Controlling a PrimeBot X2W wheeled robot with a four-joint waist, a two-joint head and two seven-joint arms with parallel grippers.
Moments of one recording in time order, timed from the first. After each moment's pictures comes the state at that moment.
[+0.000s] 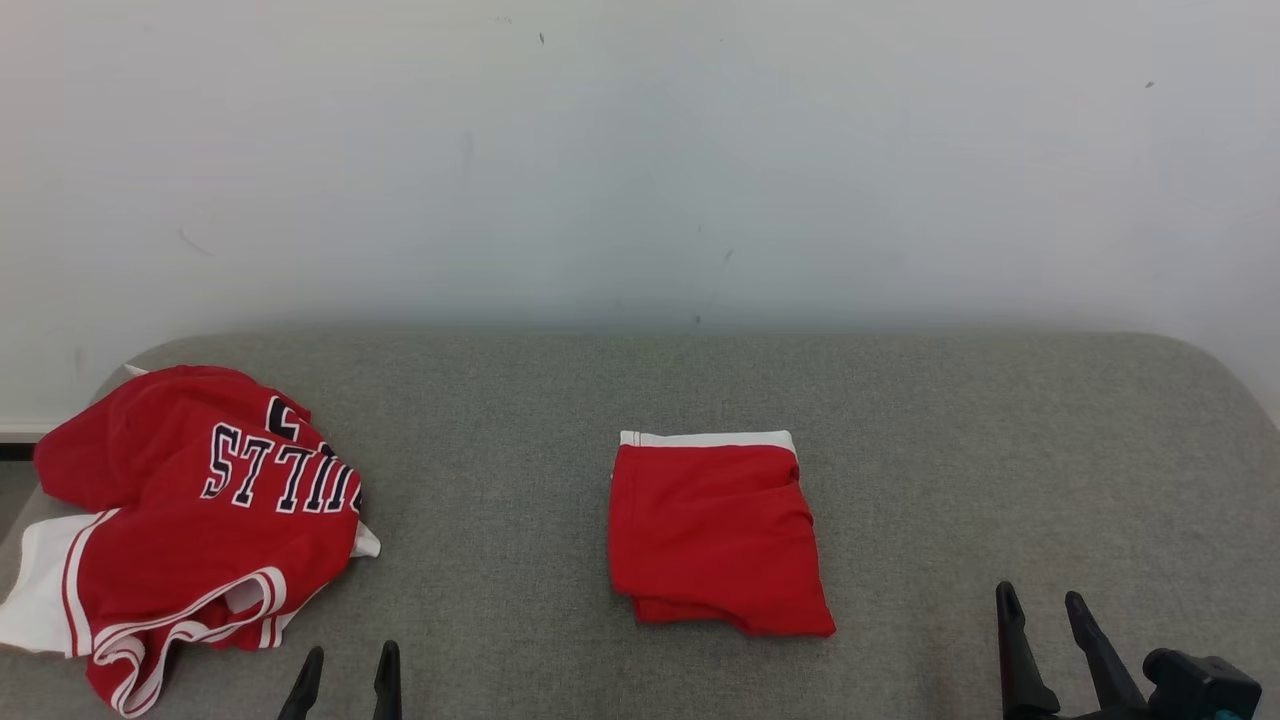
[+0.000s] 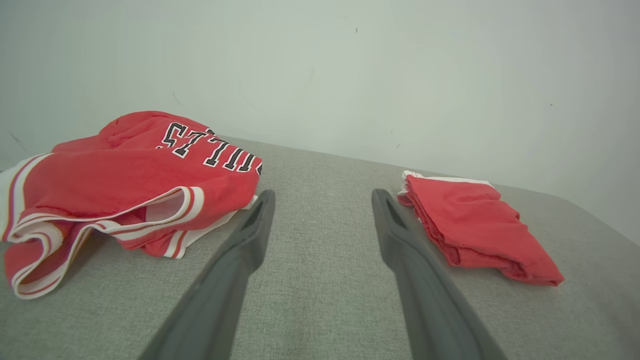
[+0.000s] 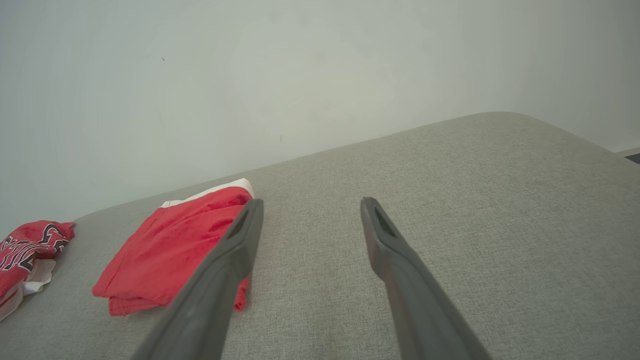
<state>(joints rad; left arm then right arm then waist) 0.09 0.11 -0.07 0.20 -0.33 -0.13 -0.26 0.06 -0.05 -0.07 0.20 0.31 0.13 -0.10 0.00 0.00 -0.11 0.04</state>
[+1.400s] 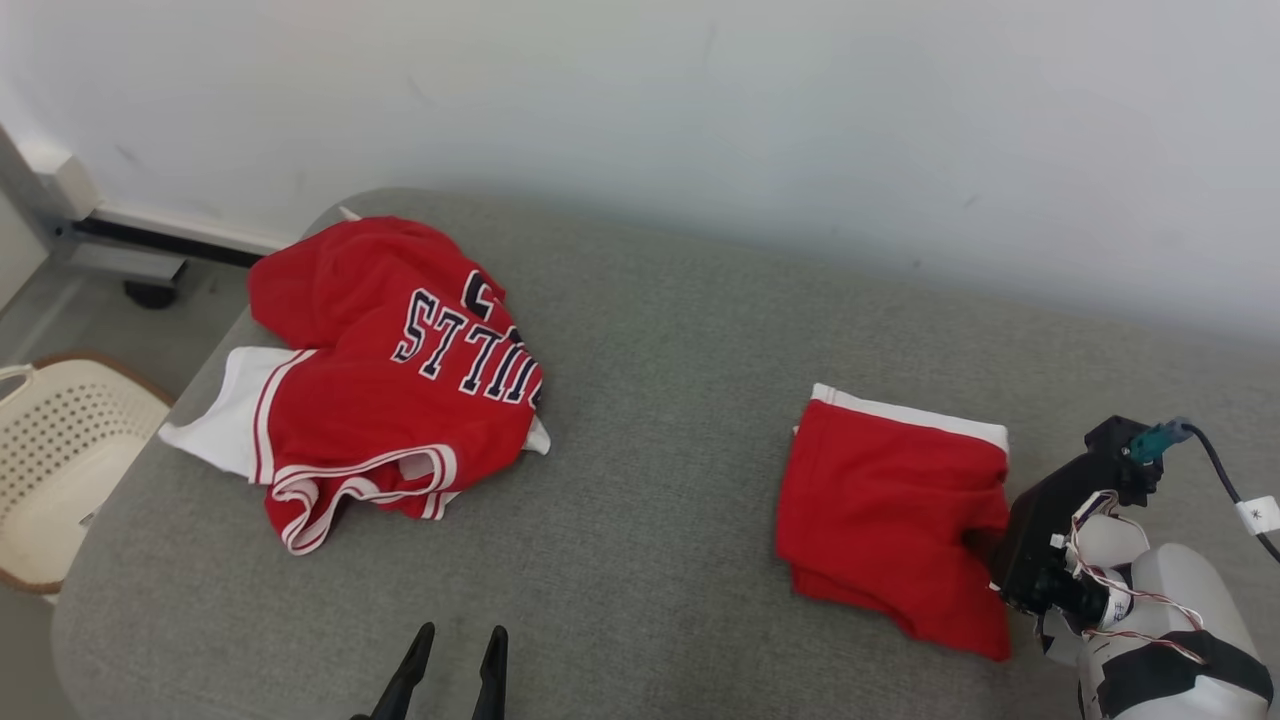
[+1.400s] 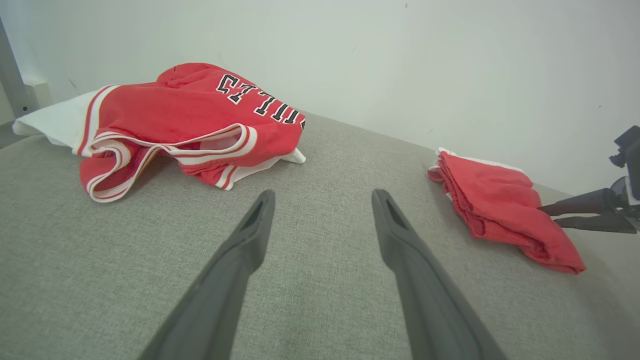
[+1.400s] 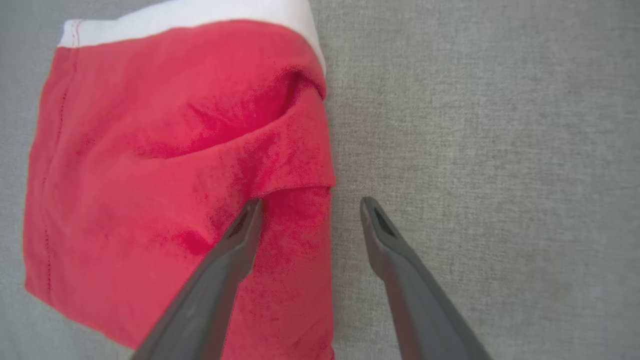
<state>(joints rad) 0.06 0.09 -0.23 0.19 -0.36 -0.13 -0.26 -0.54 -0.05 -0.35 0.71 0.10 0.13 0.74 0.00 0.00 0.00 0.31</state>
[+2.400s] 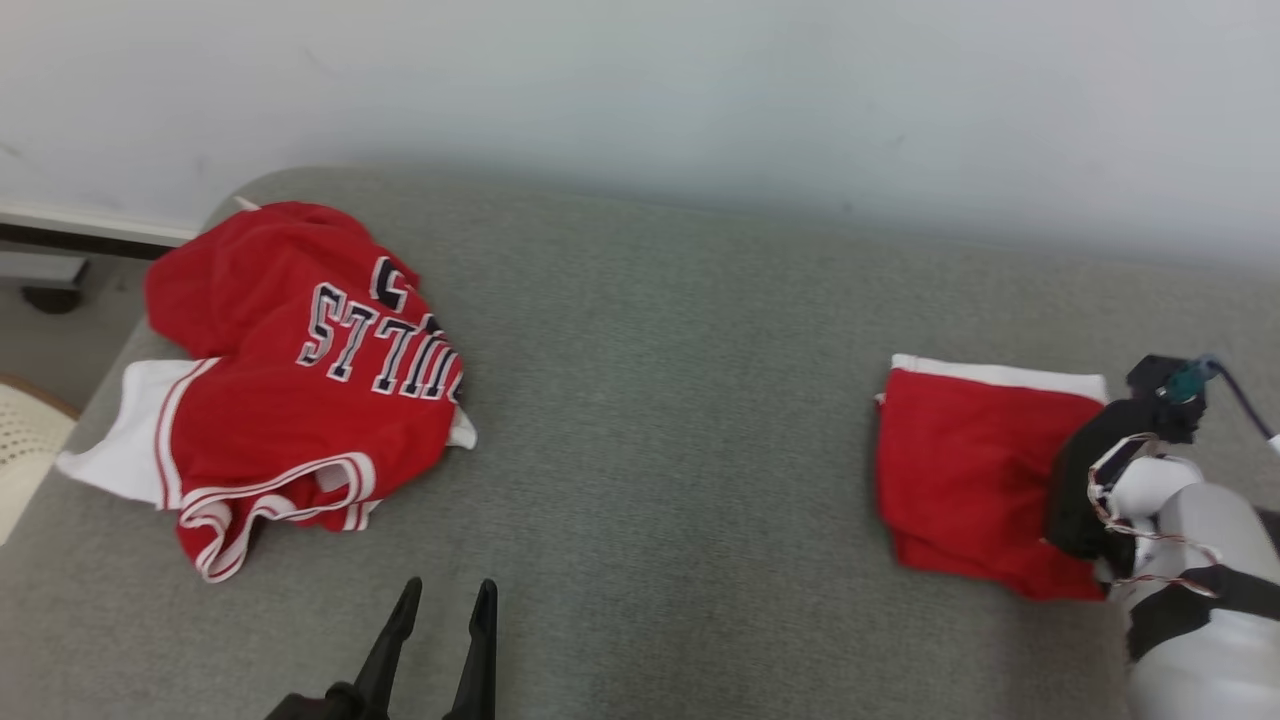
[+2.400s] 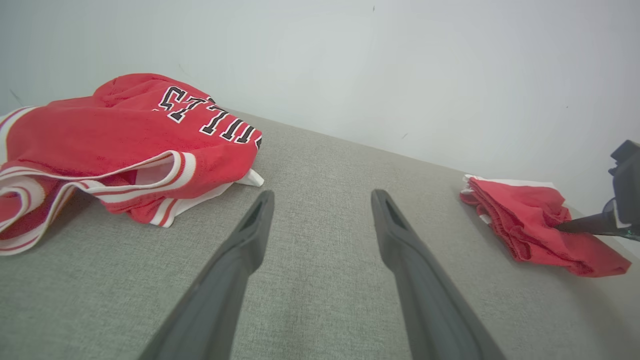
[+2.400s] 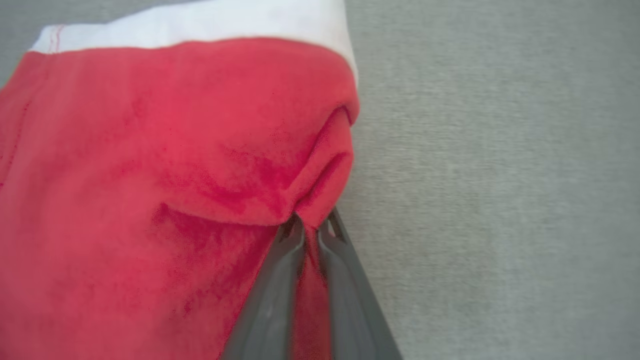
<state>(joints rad) 0.03 0.07 -0.21 0.14 -0.36 -0.13 -0.26 -0.69 -0.09 -0.46 0.88 -0.22 0.13 0.60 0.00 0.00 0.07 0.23</state>
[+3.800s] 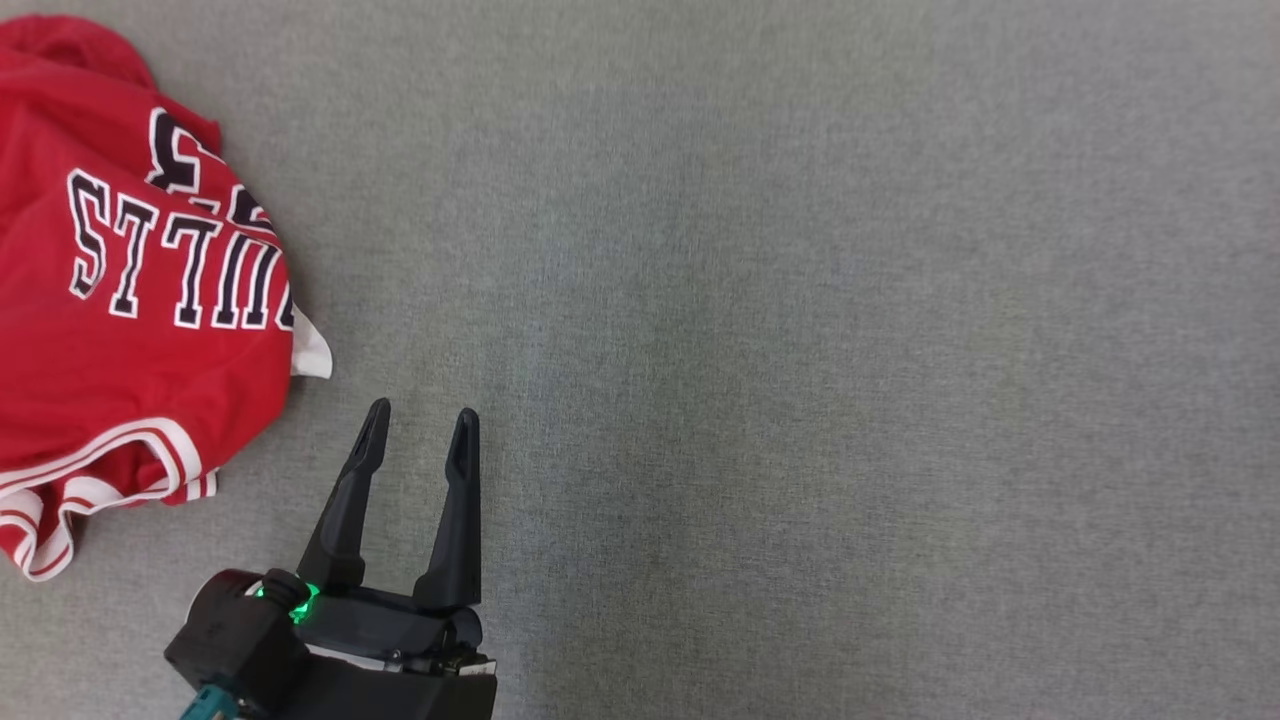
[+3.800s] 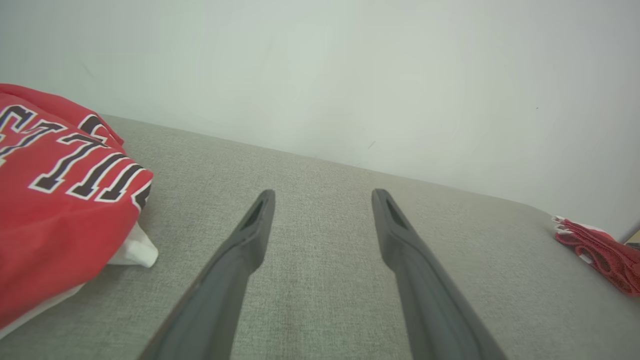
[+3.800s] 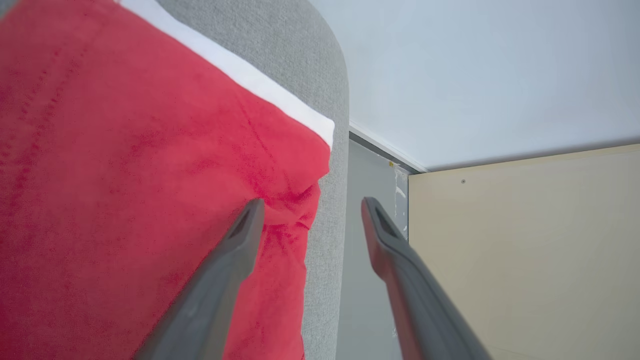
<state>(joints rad) -0.12 0.08 -0.20 -0.11 -0.37 -0.13 -0.26 -0.56 -0.83 -0.05 0.56 -0.06 0.13 0.47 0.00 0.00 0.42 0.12</state>
